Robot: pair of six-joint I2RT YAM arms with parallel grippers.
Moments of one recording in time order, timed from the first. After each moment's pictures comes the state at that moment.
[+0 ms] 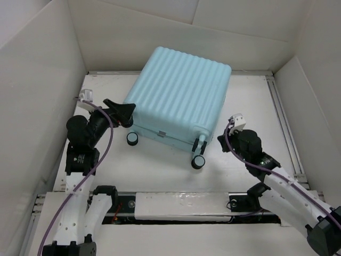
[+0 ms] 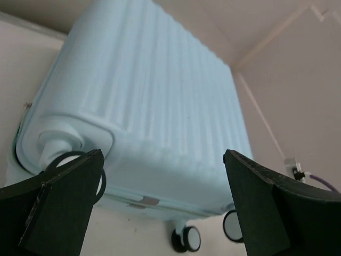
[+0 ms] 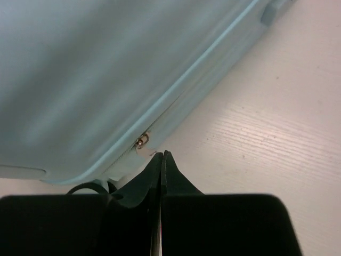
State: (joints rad) left arm -0.03 0.67 0.81 -0.12 0.37 -0.72; right arm 0.52 0.75 0.48 -0.09 0.06 0.18
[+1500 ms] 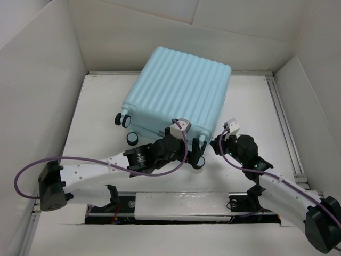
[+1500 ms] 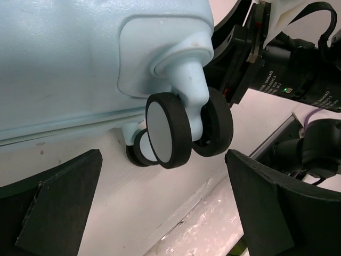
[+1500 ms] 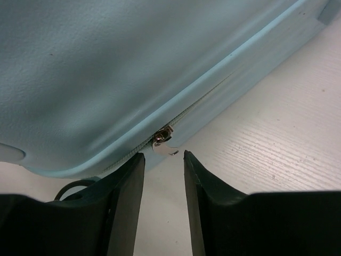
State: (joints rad) left arm -1.22 1.15 0.88 -0.16 -0.34 -0.56; right arm 0.51 0.82 0.28 0.24 -0.08 0.14
